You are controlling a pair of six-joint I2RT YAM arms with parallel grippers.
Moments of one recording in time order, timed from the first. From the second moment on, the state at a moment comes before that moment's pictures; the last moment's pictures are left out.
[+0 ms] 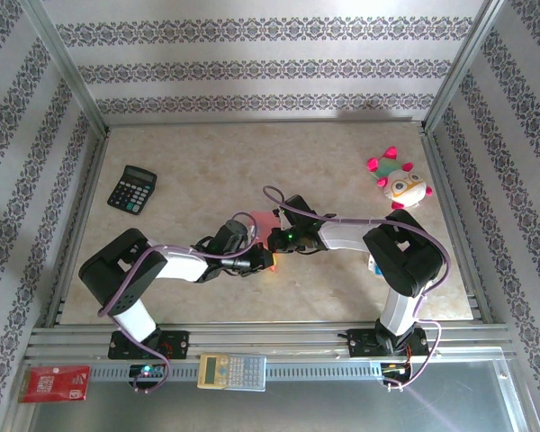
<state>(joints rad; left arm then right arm) -0.72 1.67 0.57 0.40 0.45 -1.06 0.66 1.79 0.88 -0.10 -0.35 0.60</state>
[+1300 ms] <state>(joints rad) -0.72 1.67 0.60 0.30 0.45 -1.02 0.66 1.79 0.88 -0.09 -0.35 0.60</state>
